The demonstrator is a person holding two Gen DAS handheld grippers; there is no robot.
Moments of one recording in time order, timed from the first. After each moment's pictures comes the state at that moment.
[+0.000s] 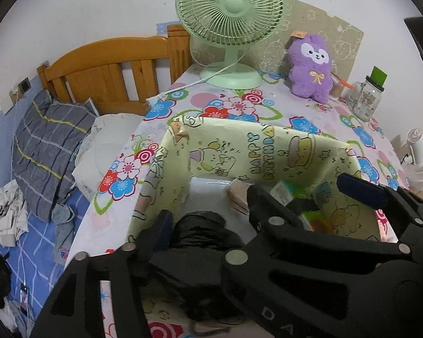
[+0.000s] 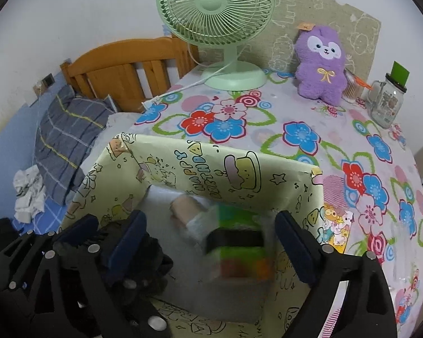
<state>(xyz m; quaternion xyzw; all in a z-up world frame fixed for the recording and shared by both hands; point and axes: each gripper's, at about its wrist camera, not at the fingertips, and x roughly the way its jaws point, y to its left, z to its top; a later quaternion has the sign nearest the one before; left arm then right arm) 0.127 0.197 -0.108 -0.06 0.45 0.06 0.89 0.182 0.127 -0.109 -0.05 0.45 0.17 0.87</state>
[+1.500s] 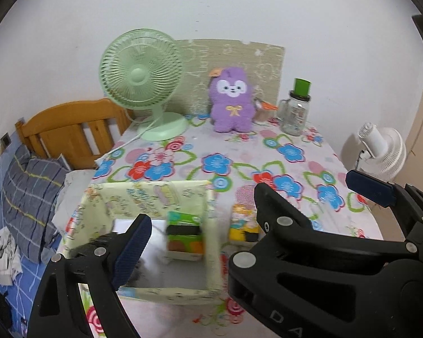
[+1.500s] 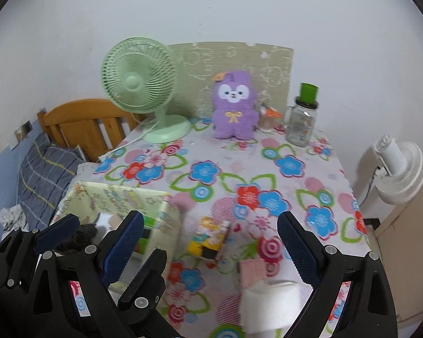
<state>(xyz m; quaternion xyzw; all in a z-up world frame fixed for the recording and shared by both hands) 0.100 0.064 -0.041 0.00 0.36 -0.01 0.93 0.130 -0.025 -0.027 -0.01 0.35 0.08 0.93</state>
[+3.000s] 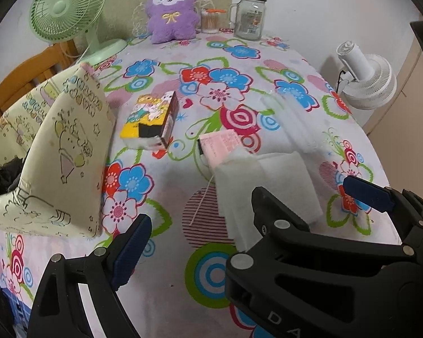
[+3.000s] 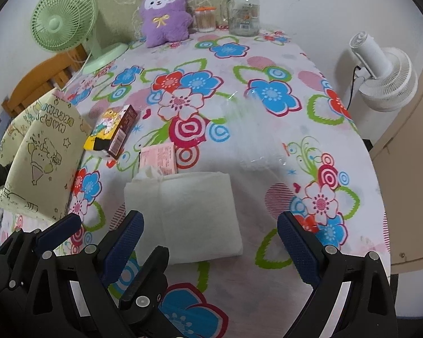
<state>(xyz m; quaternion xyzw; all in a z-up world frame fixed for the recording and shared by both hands) 0.091 -0.041 -0.156 0.02 0.51 -0.07 0.86 0.110 -0.132 -0.157 0.04 0.51 0.03 0.86</state>
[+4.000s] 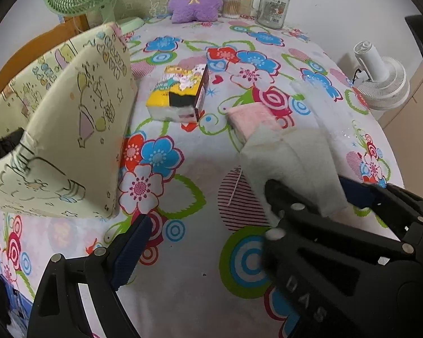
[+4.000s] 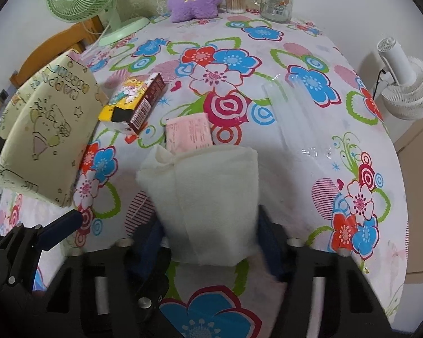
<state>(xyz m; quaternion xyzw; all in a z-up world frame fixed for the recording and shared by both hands) 0.089 -0.011 -0.173 0.00 0.54 -0.05 0.84 0.118 -0.099 -0.176 0.01 0.54 0.07 0.84</state>
